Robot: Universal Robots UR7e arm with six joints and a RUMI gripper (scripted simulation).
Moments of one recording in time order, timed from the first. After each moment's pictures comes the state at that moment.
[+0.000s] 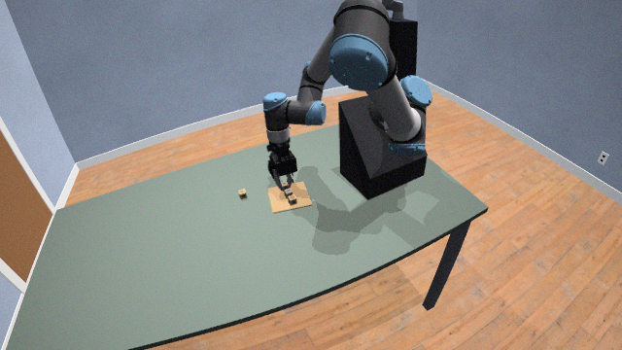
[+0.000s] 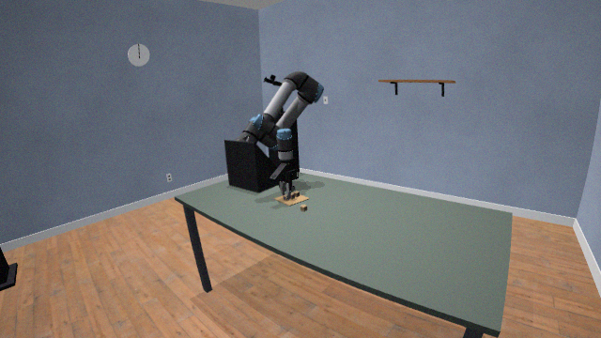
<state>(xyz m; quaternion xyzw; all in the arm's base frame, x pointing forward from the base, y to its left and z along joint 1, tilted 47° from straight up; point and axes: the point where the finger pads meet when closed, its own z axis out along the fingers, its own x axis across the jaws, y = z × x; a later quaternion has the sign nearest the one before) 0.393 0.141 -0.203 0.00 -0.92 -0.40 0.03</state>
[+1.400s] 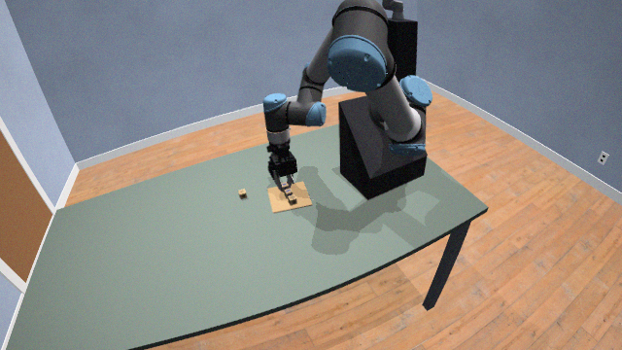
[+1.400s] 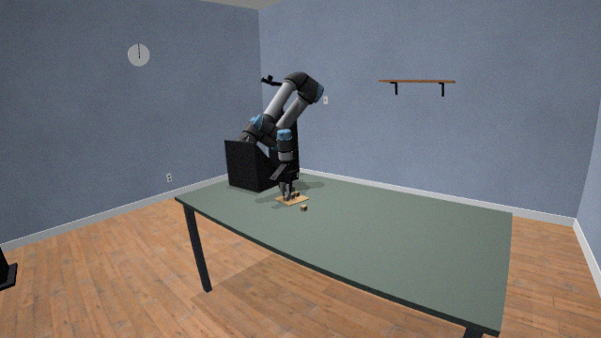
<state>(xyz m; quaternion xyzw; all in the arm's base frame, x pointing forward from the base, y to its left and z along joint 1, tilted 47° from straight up) 0.393 0.143 -0.205 0.00 -0.92 -0.40 0.03</state>
